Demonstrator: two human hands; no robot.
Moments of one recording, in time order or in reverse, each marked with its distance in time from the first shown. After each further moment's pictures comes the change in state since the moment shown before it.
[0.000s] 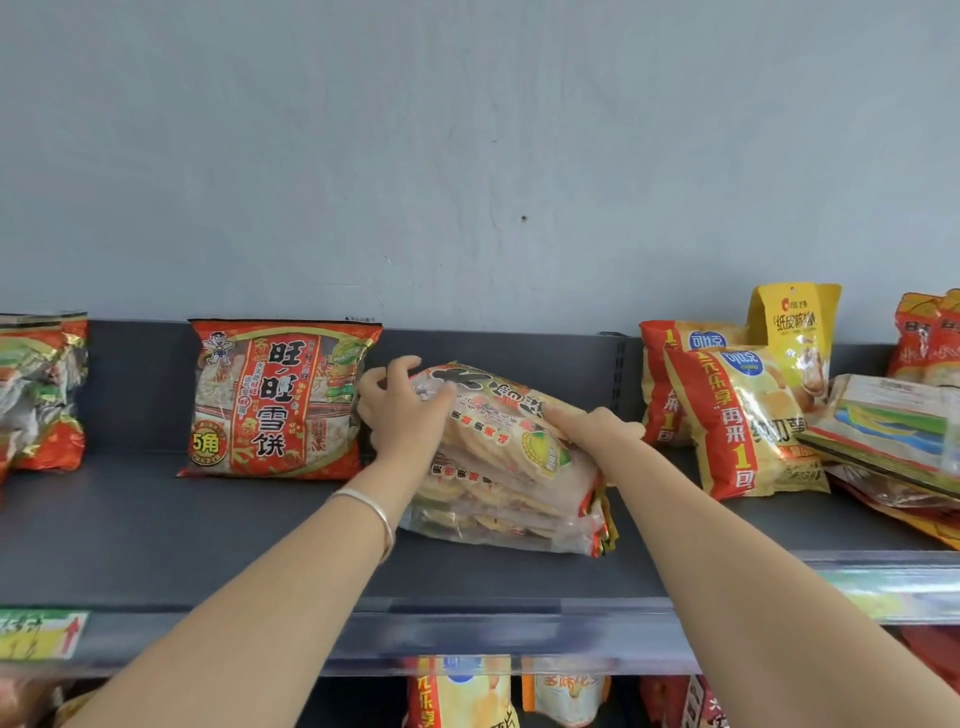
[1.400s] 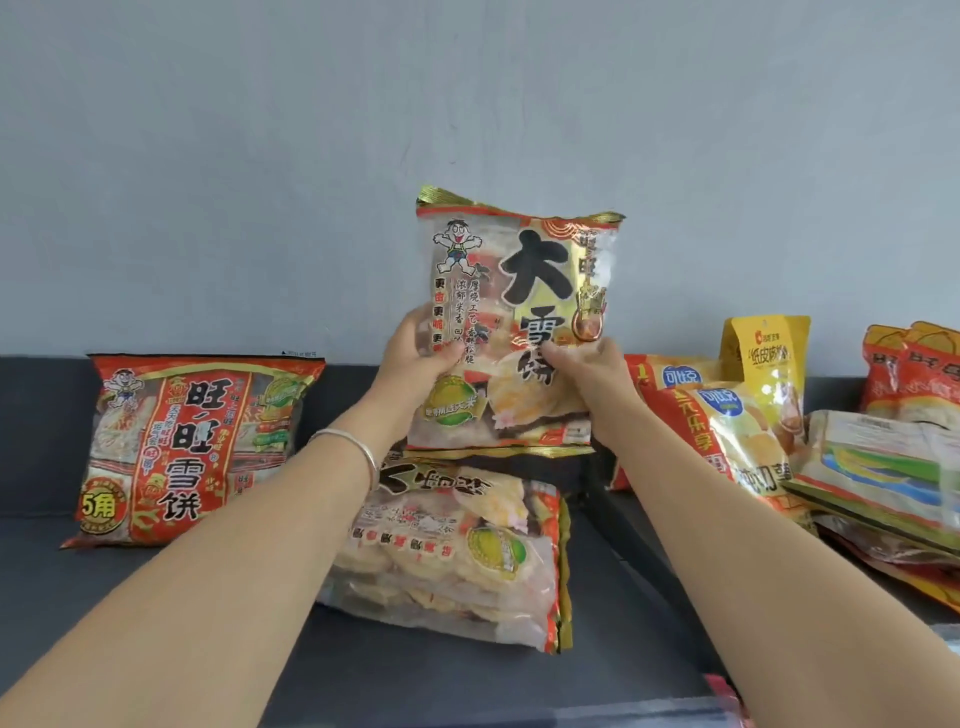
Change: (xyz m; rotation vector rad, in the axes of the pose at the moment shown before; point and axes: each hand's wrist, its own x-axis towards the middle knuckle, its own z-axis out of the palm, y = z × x) left_hand 0.080 0.052 0.056 -0.489 -0.410 0.116; right_hand 0.036 -0.028 -0.070 0.920 0.145 -0.449
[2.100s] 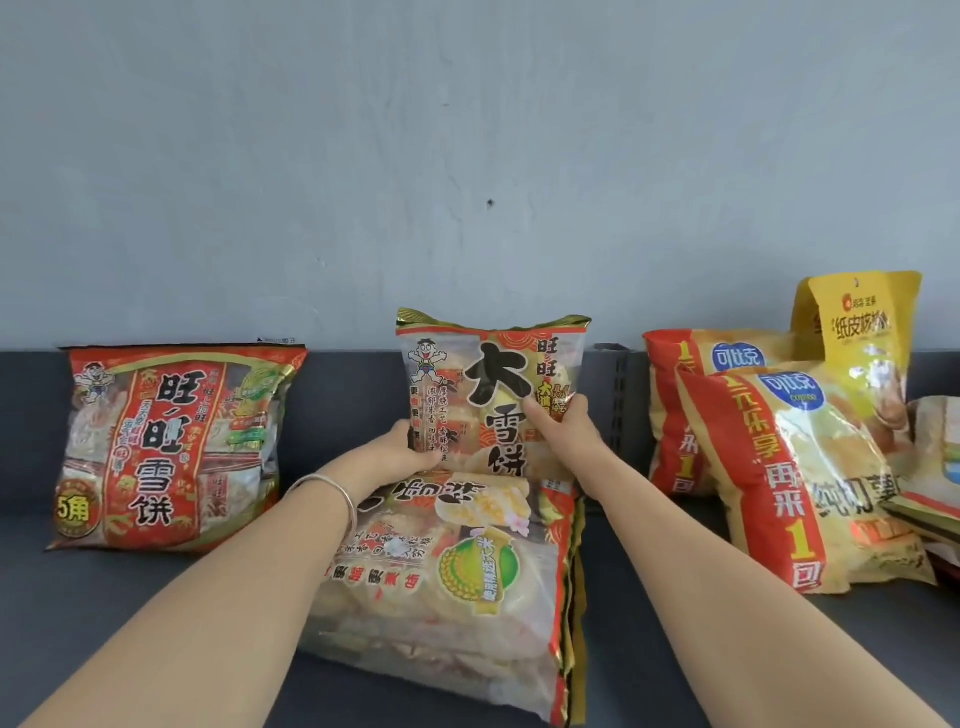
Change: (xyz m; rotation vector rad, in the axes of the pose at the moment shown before) left_hand 0.021 -0.102 -0.015 0.801 -0.239 -0.557; right_hand 0.056 0.117 0.024 -0.288 -0.198 0.144
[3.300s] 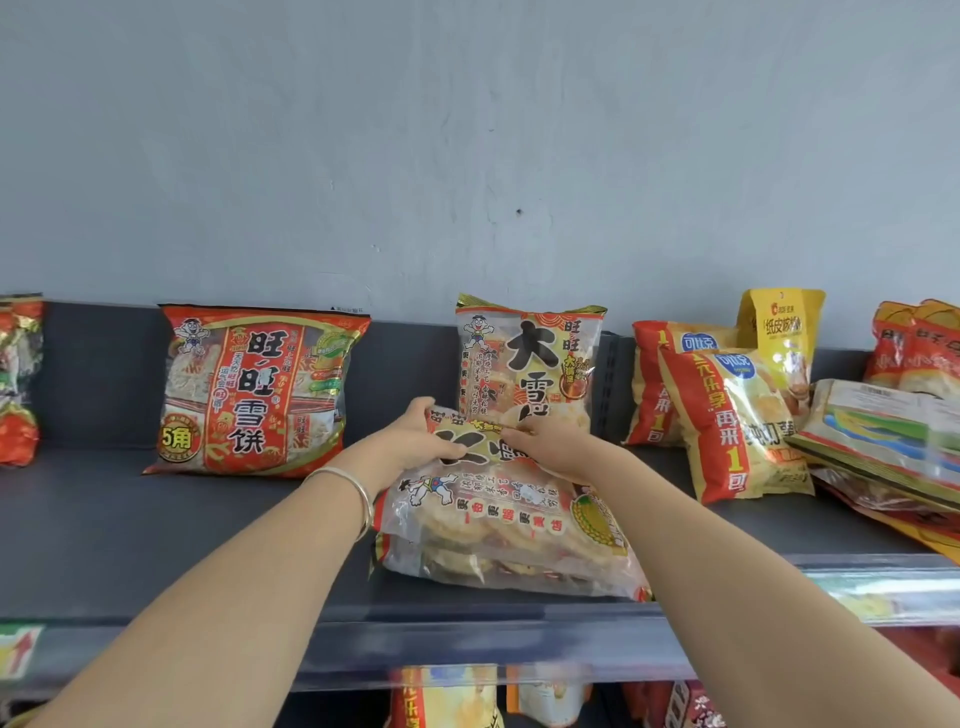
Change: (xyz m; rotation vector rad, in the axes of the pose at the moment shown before) left_hand -0.124 -0.033 -0.021 -0.245 -0.024 0.113; right_hand -0.128 -0.043 0.032 -0.857 -0.290 -0.107
